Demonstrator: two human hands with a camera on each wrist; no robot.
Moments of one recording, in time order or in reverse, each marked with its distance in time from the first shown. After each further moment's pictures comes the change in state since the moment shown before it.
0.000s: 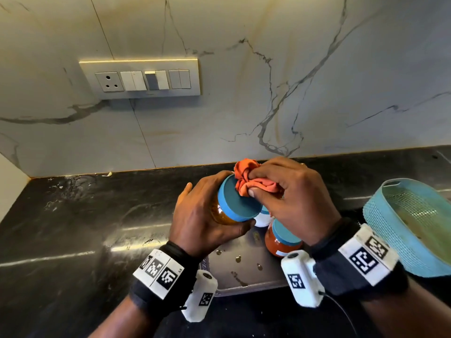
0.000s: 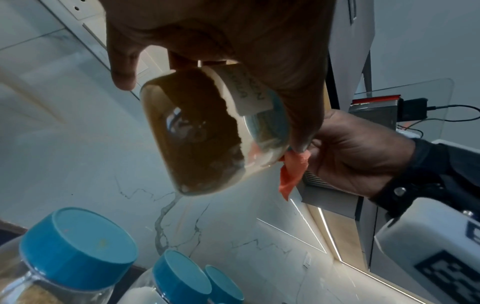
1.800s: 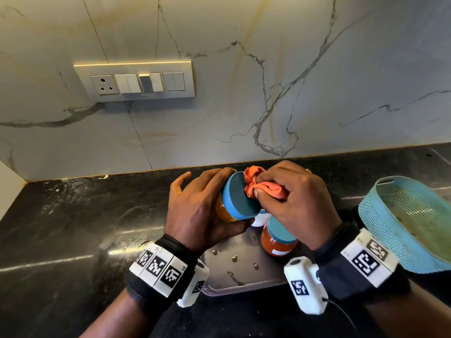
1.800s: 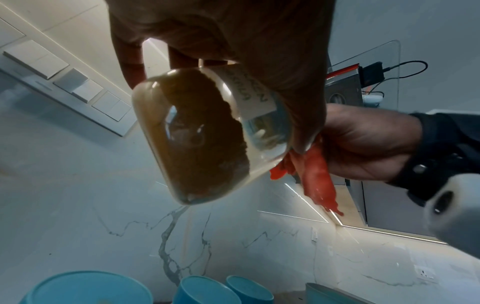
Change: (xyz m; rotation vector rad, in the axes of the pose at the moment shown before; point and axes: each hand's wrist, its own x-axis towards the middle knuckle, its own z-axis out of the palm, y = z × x) left_hand 0.009 0.006 0.000 0.331 0.028 0.193; right_hand -0.017 0.011 -0.006 0.025 0.046 0.052
